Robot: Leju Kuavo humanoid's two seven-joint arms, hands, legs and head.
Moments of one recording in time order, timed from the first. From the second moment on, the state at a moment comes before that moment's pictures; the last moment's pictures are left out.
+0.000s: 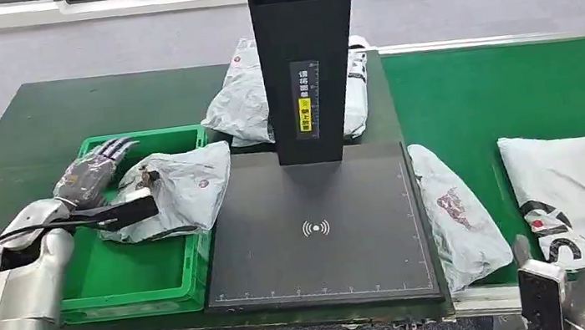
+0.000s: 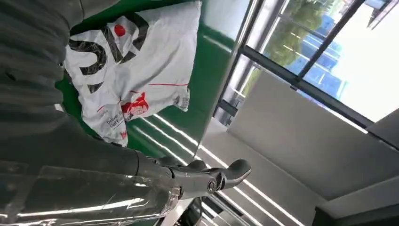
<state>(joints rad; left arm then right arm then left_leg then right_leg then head) -0.57 0.25 0.00 -0.99 -1.17 -0.10 -0.53 0.10 0.31 -0.50 -1.48 0.49 -0.59 -0.70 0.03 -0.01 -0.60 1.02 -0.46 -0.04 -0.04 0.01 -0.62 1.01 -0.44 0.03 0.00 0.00</state>
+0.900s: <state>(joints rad) -0.54 0.05 0.32 -1.34 -0.74 -0.07 -0.60 0.07 0.31 -0.59 -1.44 0.55 -0.58 -0.70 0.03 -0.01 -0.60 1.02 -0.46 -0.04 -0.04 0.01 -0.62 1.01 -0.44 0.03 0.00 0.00</state>
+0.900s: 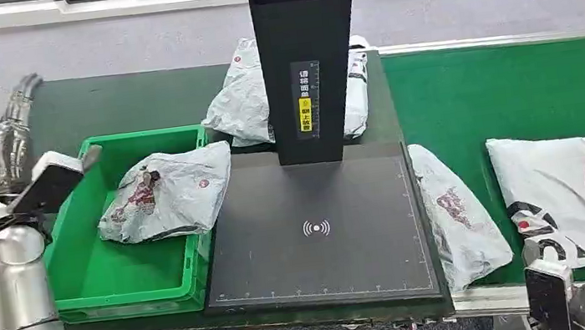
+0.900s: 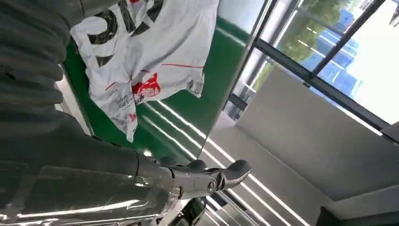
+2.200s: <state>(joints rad) -0.18 -0.28 0.05 -1.54 -0.01 -0.43 -0.65 -0.37 -0.07 -0.89 -0.57 1.11 -0.64 -0.27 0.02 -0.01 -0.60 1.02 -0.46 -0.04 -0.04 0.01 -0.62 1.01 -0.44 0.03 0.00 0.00</state>
